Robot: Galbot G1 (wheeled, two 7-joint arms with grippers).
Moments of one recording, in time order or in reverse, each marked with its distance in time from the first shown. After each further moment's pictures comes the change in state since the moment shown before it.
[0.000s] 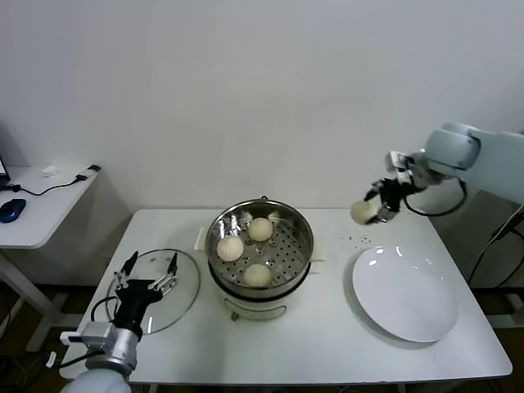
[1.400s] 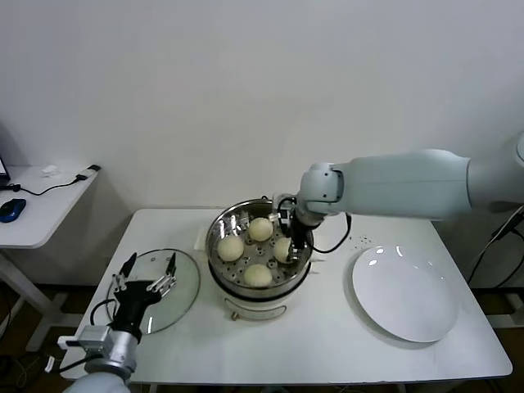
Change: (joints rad) left arm 0.018 -0.012 -0.005 -0.004 -0.019 -0.027 -0.005; right arm -0.164 0.398 -0.037 0.068 0.263 -0.281 0.325
